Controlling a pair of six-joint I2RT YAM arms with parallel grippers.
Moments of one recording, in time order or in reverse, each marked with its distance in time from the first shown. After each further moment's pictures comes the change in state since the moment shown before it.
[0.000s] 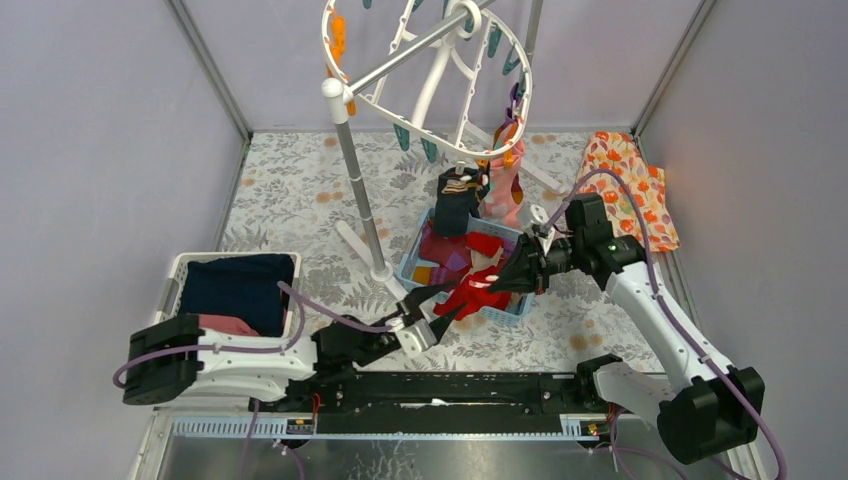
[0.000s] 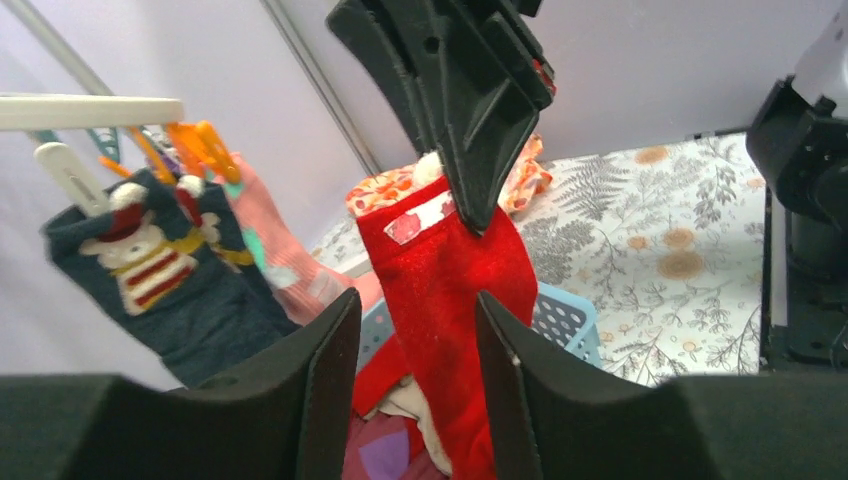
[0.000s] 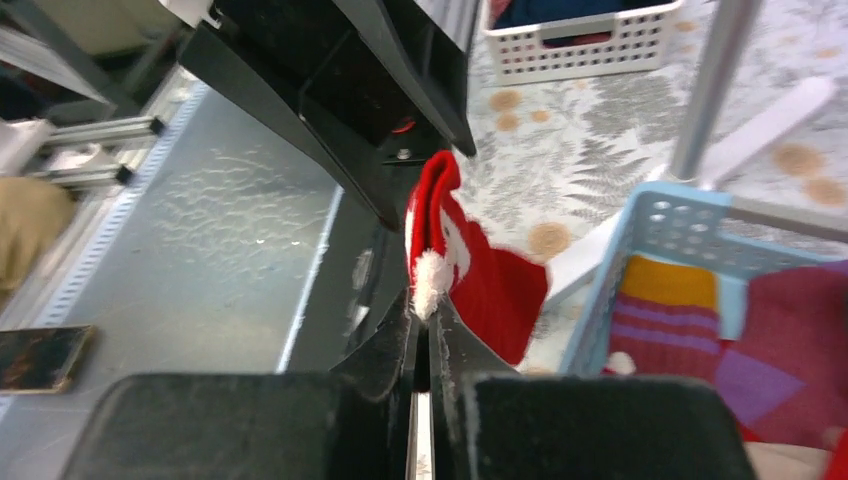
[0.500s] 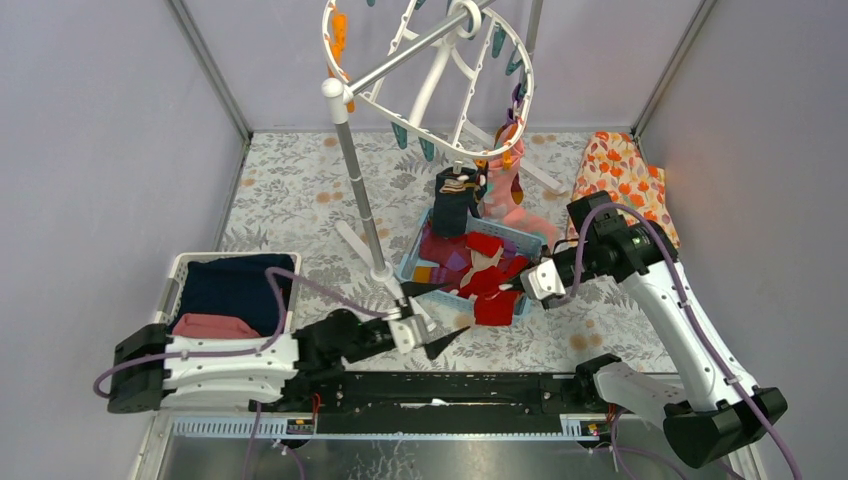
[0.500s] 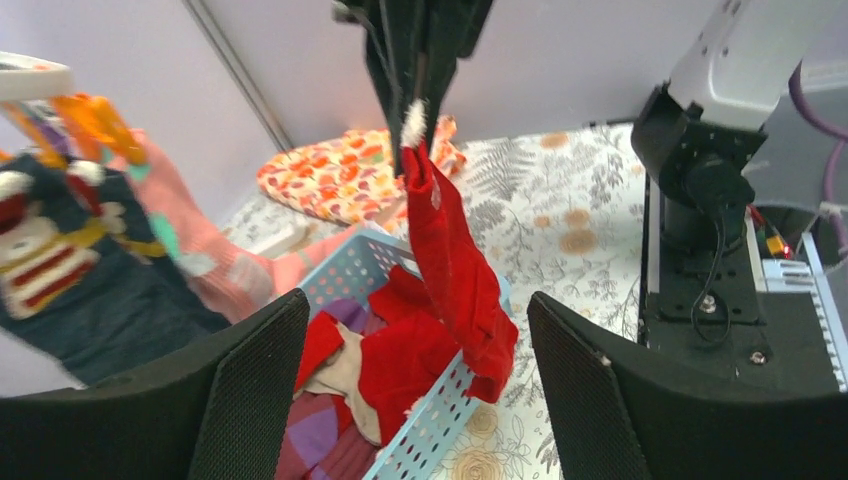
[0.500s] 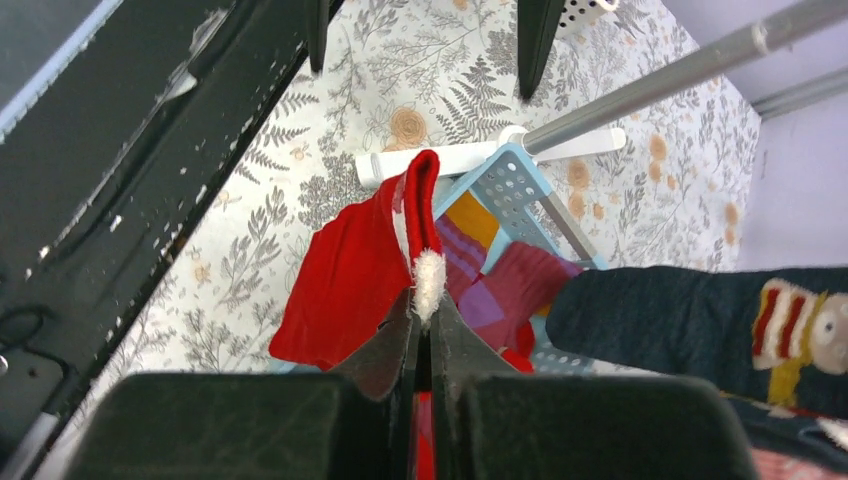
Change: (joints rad) left arm 0.007 -0.275 0.029 -0.390 0.114 -0.186; right arm 0.057 -0.017 0.317 -0.711 0.408 -1.181
